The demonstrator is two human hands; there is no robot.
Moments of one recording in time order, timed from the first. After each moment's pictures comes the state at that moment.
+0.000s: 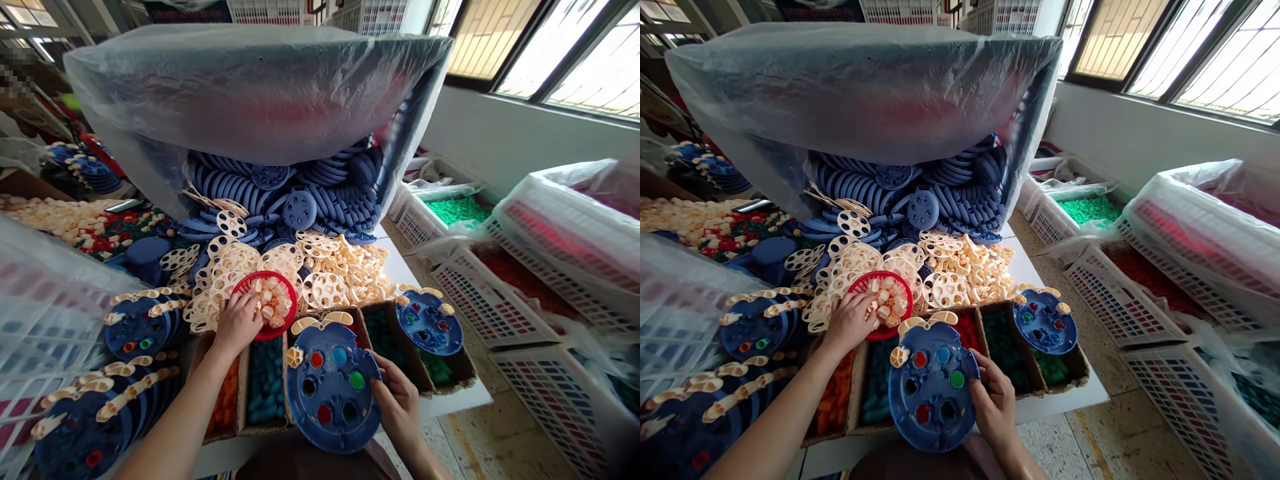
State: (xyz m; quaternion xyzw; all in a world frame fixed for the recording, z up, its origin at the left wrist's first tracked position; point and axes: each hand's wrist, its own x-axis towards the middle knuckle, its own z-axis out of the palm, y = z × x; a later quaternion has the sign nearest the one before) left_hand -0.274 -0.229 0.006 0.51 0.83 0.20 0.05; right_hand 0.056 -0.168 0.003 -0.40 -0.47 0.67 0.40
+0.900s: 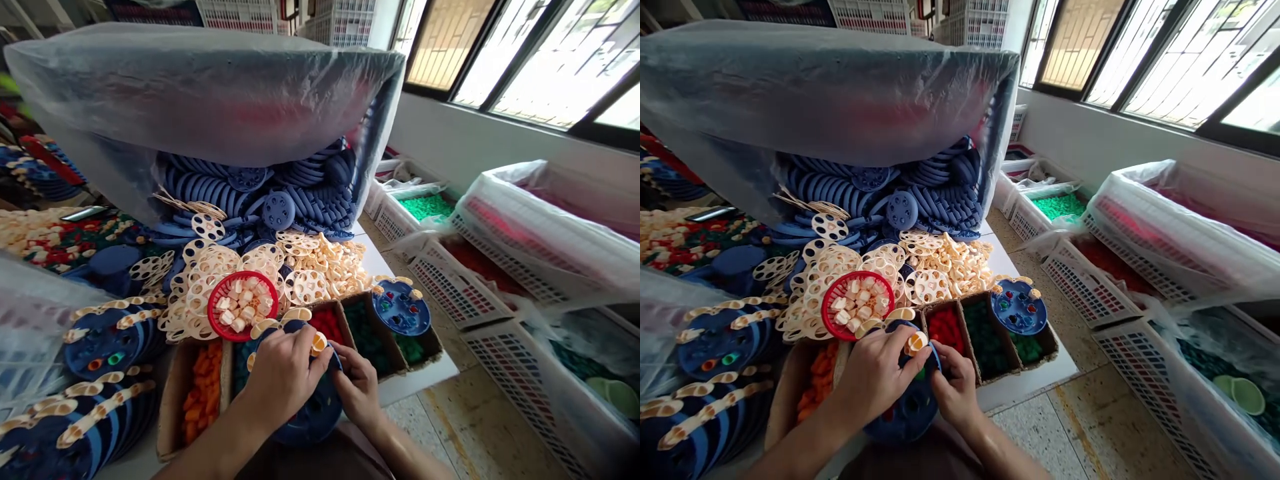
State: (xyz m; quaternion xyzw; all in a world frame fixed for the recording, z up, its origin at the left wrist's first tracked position) left_hand -0.116 -0.223 0.099 0.69 0.68 0.23 -0.03; right_hand 0.027 -0.181 0.022 -0.29 -0.54 0.64 0.46
